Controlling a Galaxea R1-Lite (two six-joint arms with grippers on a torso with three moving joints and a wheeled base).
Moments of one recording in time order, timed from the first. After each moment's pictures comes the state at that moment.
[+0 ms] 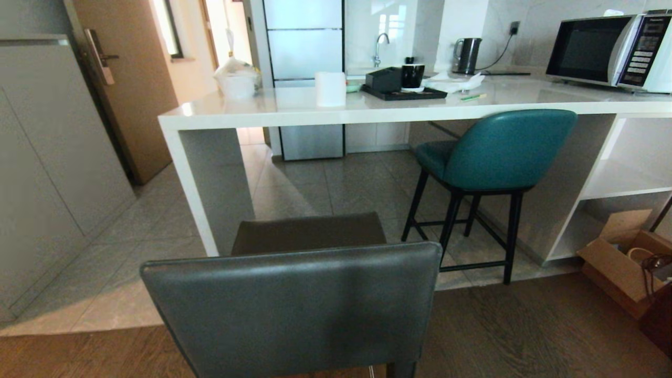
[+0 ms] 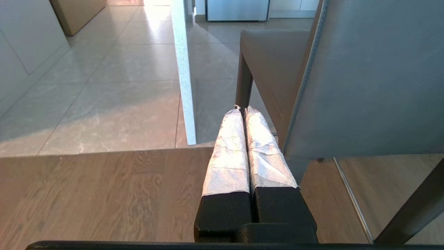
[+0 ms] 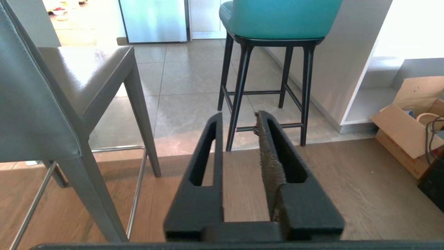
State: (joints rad) left arm 0.00 0.00 -0.01 0.02 0.00 -0.01; right arm 0.00 0.00 0.00 -0.06 0.00 -0.05
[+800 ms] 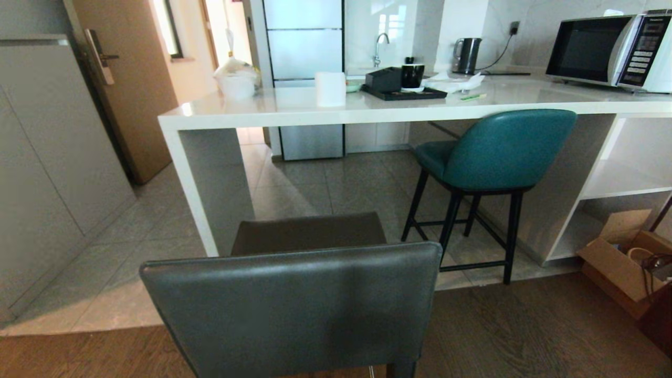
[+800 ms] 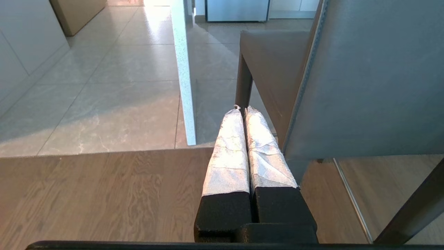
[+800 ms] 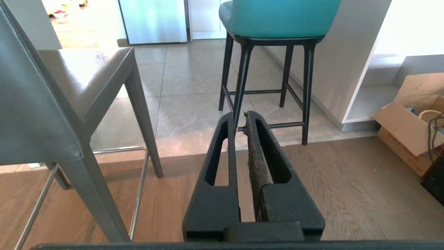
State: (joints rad) left arm 0.00 0.00 -0.01 0.02 0.00 -0.01; right arm 0.00 0.00 0.00 -0.06 -0.01 -0.03
